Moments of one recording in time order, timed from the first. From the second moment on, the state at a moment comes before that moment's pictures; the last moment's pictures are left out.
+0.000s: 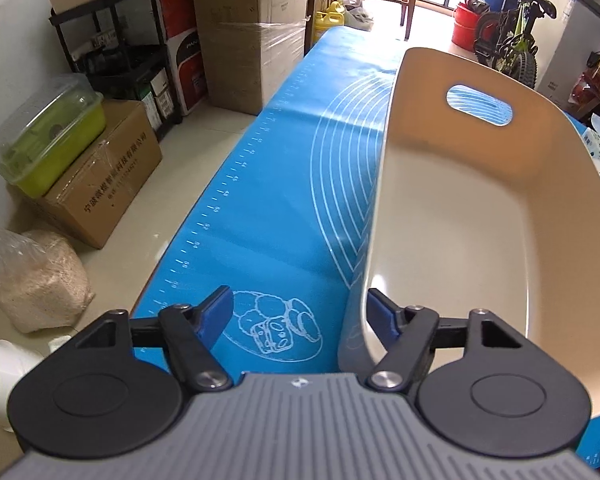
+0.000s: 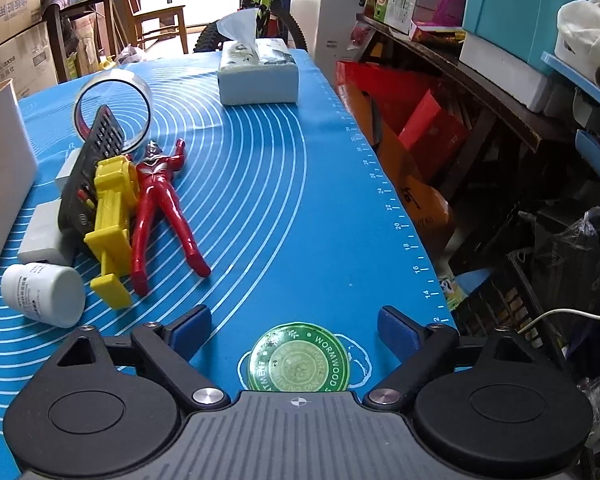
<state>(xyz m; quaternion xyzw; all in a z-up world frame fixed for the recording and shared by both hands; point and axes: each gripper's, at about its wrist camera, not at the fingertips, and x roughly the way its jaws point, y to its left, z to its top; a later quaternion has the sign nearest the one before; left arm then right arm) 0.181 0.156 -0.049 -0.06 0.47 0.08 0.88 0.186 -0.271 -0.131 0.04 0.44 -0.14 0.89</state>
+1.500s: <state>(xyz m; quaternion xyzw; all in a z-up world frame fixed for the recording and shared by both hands) 0.180 0.139 -0.047 -0.03 0.46 0.02 0.89 0.169 -0.282 -0.124 0.06 0.40 -0.10 0.91</state>
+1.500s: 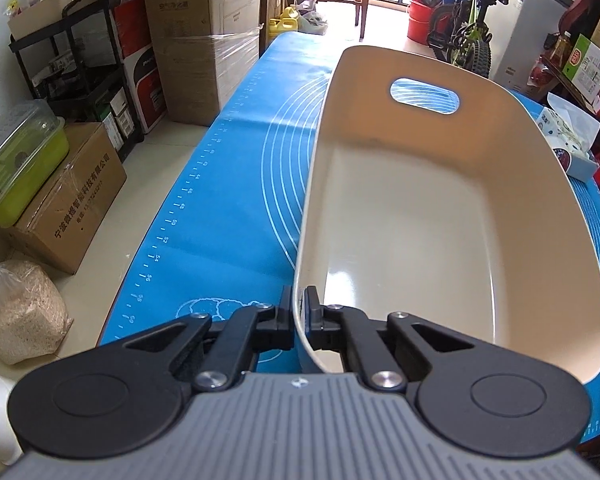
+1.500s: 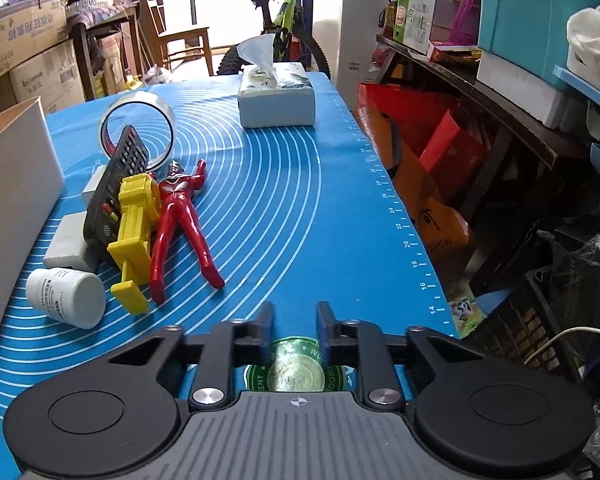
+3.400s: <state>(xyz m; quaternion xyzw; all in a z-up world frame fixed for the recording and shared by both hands) 0.180 0.139 -0.046 -0.05 0.47 0.02 0.88 0.251 -0.042 -0.026 -0.03 0.39 0.18 0.90</state>
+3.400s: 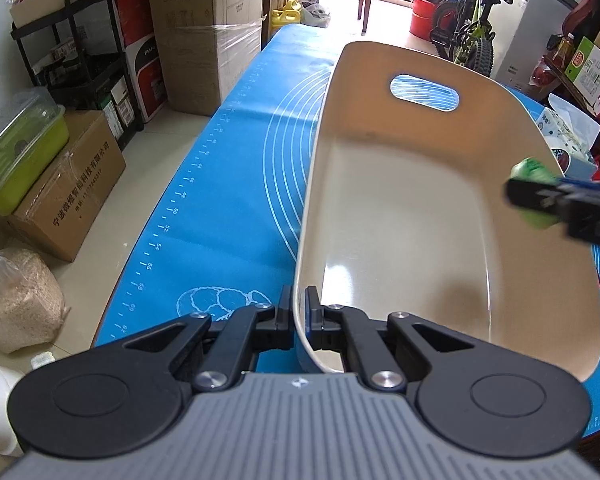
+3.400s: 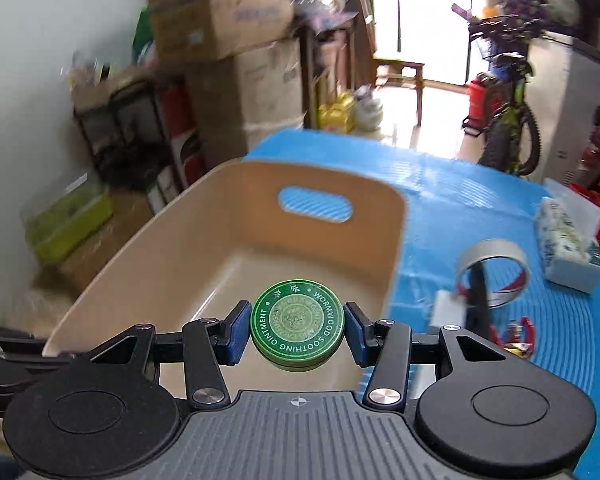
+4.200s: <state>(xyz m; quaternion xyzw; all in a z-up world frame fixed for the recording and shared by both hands) 0.179 0.137 -0.046 -0.05 0.47 0.02 0.88 0.251 0.015 -0.063 -0.15 0.50 0.19 0.83</state>
